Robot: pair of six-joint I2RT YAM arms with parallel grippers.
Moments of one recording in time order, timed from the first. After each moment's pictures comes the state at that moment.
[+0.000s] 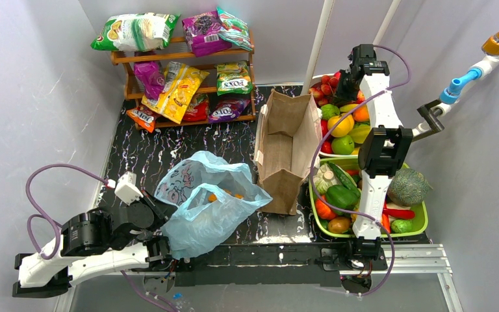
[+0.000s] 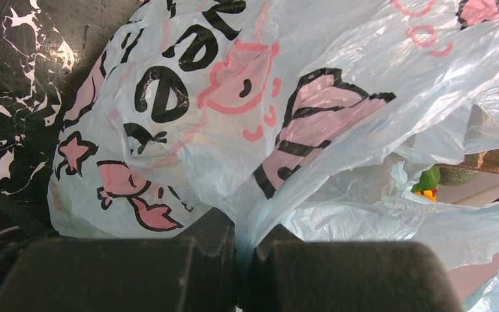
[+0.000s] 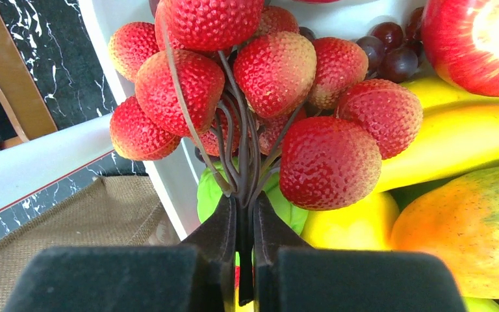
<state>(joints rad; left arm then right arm) -1.27 0.34 0.92 -1.43 -0.68 -1.48 0.01 2.23 2.29 -1.06 -0.14 0.28</state>
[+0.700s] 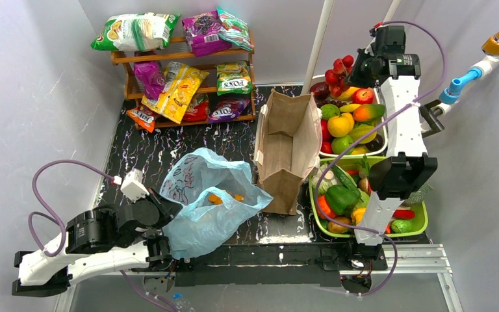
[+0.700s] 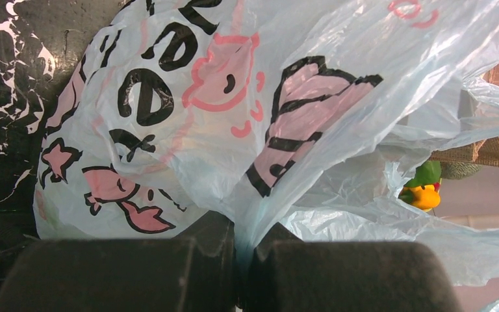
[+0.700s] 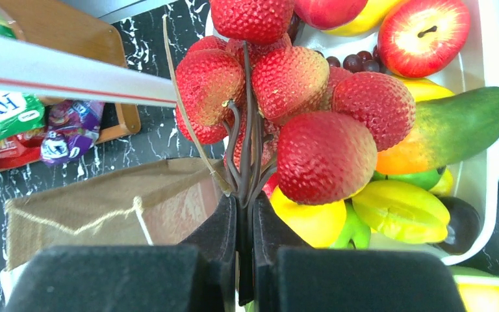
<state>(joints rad) -1.27 0.38 0.92 -1.37 -0.68 -1.44 0.01 1.92 2.24 -1.07 -0.14 0.29</state>
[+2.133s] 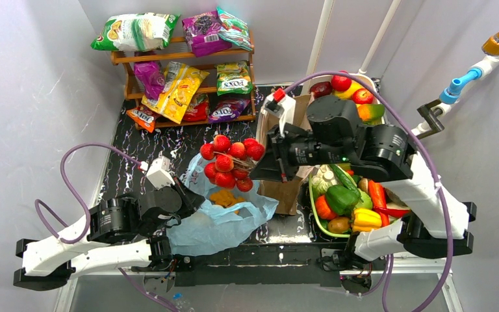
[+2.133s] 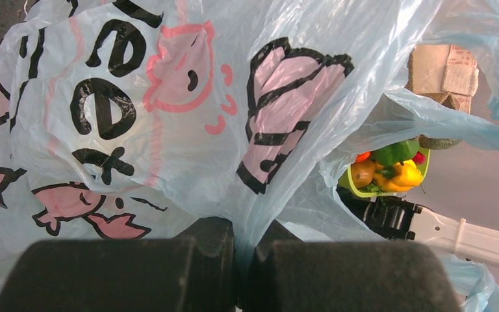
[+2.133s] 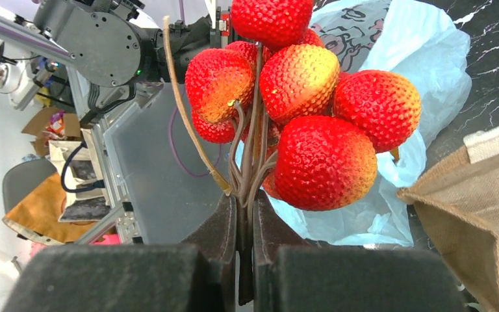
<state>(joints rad) -1.27 0.61 0.98 -1.12 -0.62 -1.29 1.15 1.34 2.01 -1.12 -0.24 0.48</state>
